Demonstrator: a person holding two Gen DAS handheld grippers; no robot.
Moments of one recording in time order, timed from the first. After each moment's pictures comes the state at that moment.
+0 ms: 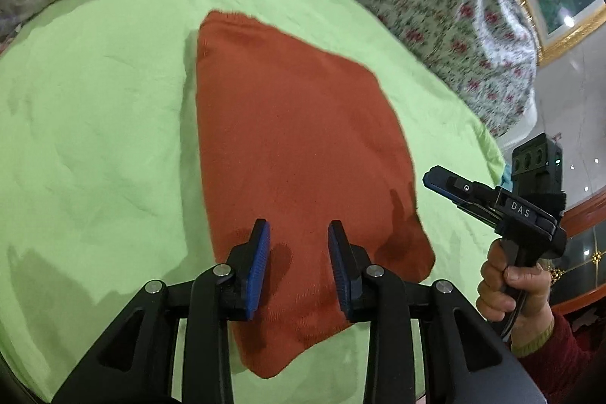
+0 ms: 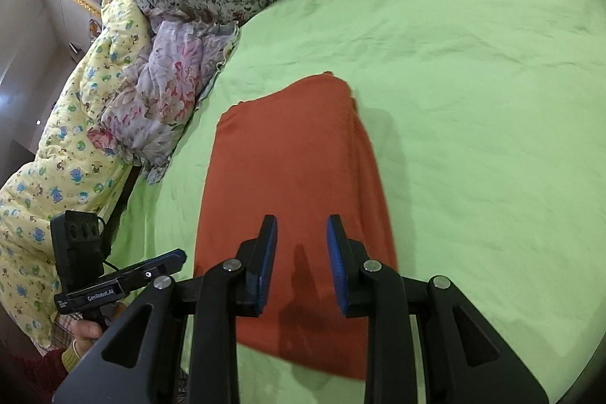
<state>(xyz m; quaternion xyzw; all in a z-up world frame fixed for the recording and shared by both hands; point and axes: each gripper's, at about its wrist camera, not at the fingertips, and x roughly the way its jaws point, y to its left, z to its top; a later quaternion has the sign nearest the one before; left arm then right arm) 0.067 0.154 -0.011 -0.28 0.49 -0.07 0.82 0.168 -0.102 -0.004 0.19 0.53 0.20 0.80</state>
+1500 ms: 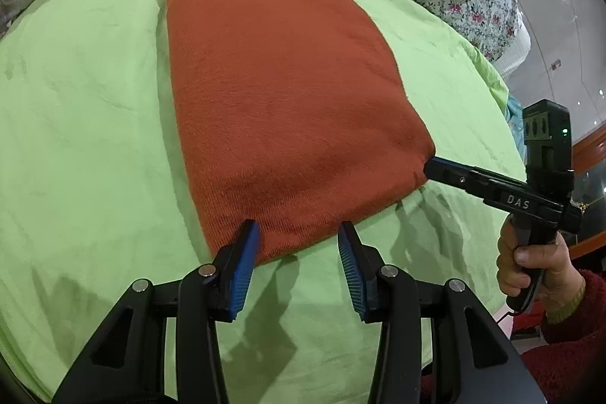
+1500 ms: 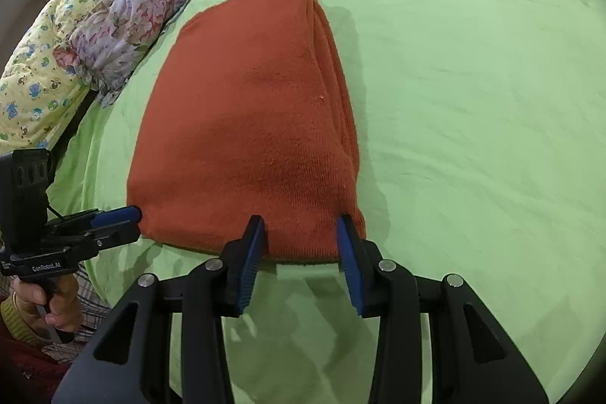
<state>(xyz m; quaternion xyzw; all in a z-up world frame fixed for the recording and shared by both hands) 0.004 0.110 -0.041 -0.18 0.53 -0.11 0.82 0.067 -0.096 -0.030 0.09 0.57 0.15 0.80</state>
